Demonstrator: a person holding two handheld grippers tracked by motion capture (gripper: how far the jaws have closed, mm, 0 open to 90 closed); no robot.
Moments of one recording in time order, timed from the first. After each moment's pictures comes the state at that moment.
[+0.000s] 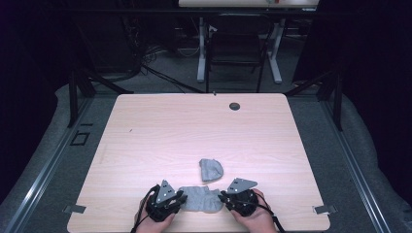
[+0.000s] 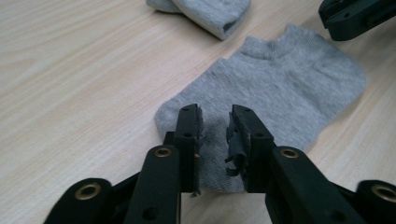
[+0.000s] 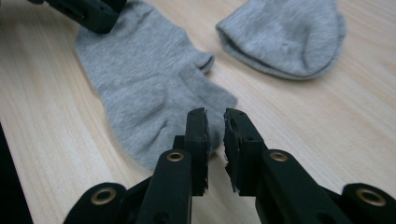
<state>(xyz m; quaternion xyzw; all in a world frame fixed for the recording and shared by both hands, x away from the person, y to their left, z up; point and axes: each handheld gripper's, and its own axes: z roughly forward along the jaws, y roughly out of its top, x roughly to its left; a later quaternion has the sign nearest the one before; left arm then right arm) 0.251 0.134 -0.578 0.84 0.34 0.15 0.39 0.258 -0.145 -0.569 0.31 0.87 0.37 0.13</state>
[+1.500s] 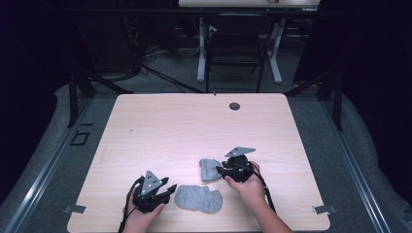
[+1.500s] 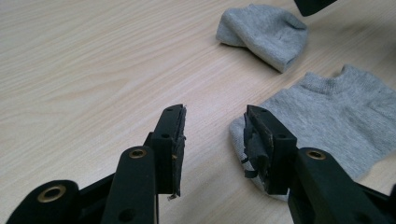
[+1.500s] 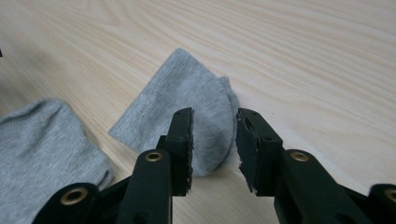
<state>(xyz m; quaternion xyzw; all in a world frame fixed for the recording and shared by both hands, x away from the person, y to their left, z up) 0.265 0.164 -0.562 0.81 0.38 0.19 0.41 0.341 -0.137 -0.551 0.42 0.82 0.38 0.12</state>
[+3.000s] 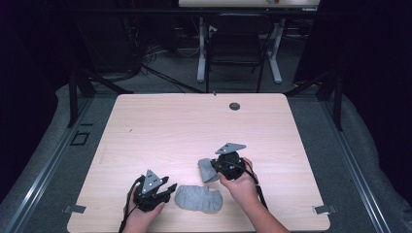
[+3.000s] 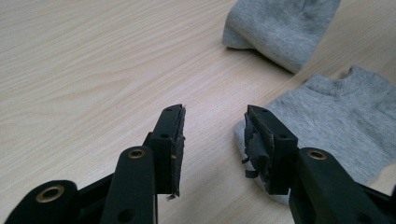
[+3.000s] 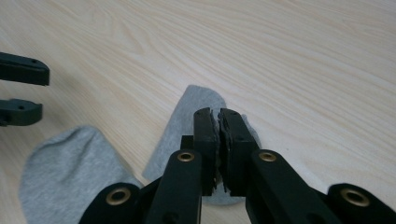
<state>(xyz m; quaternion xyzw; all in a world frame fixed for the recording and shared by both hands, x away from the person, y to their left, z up) 0.269 0.164 -0.563 0.80 0.38 0.20 0.41 0.334 -0.109 -0.518 0.40 0.82 0.37 0.15</state>
